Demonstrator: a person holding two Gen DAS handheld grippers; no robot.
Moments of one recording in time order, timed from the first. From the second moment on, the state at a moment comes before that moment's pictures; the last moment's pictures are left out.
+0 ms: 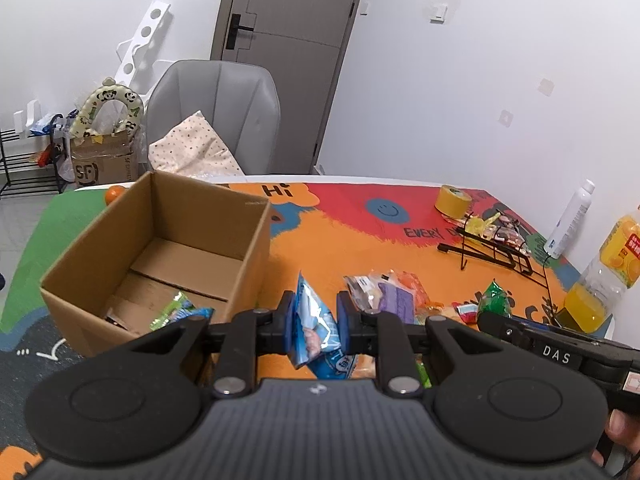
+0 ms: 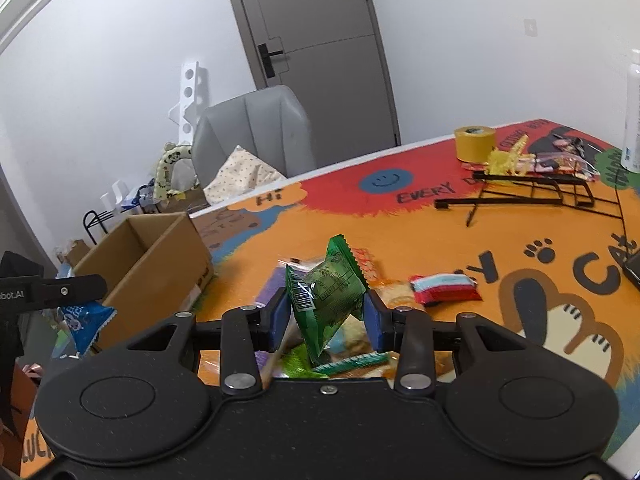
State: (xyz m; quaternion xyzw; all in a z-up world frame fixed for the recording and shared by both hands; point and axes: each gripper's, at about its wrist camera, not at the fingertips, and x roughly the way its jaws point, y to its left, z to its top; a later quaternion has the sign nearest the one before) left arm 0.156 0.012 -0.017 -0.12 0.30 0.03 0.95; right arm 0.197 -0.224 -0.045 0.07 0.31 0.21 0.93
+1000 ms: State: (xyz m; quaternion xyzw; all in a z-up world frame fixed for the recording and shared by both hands) left arm 0.168 0.110 -0.001 -0.14 0.27 0.09 0.95; right arm 0.202 -0.118 -0.015 0.03 0.30 0.29 0.91
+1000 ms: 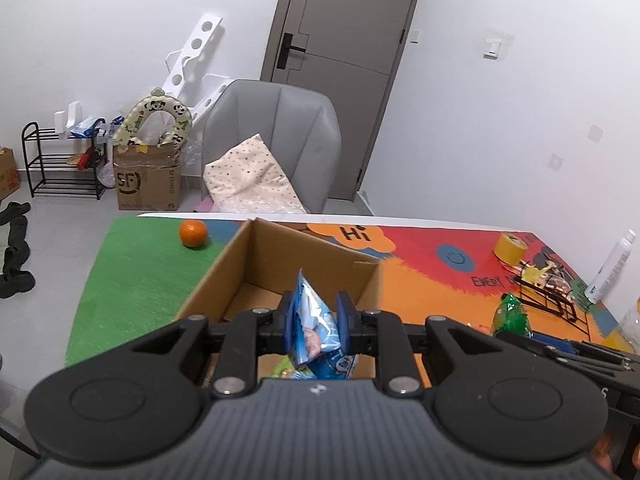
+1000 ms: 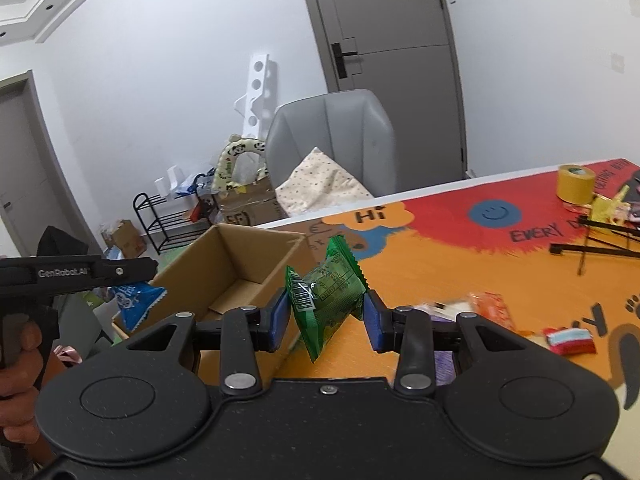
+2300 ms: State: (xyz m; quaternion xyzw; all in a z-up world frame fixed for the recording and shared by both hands) left arm 0.155 0.166 -0.017 -0.15 0.30 0.13 0.93; right arm 0.219 -0.034 -0.014 0.03 0.31 0.33 0.89
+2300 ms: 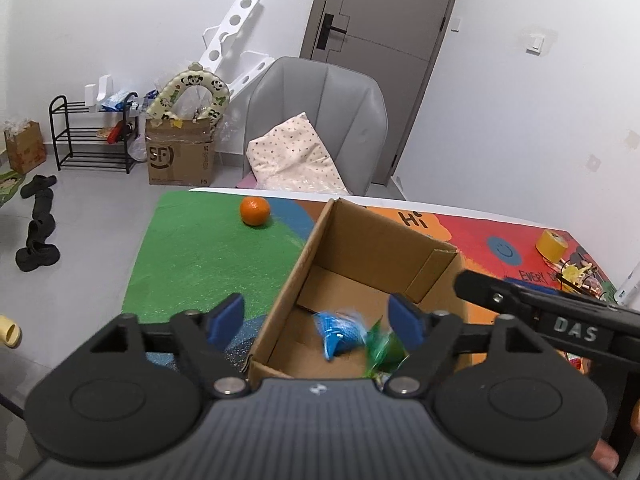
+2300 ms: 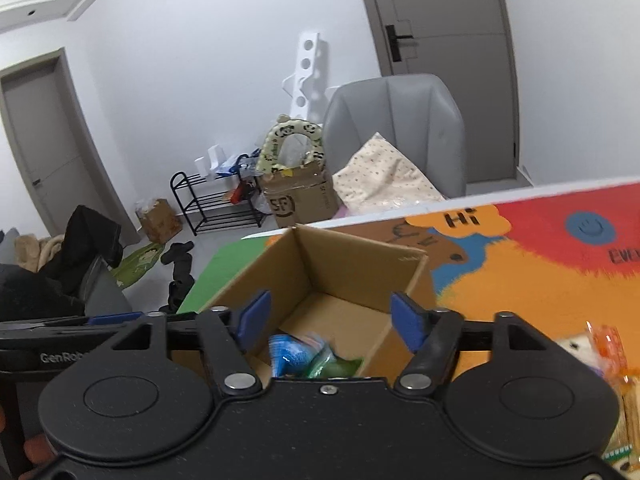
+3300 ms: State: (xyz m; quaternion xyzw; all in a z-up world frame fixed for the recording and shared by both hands) left arm 0.146 0.076 -0.031 -0.14 0.31 0.07 0.94; right arm 0.185 -0.162 -0.049 0.08 0.32 0.22 0.92
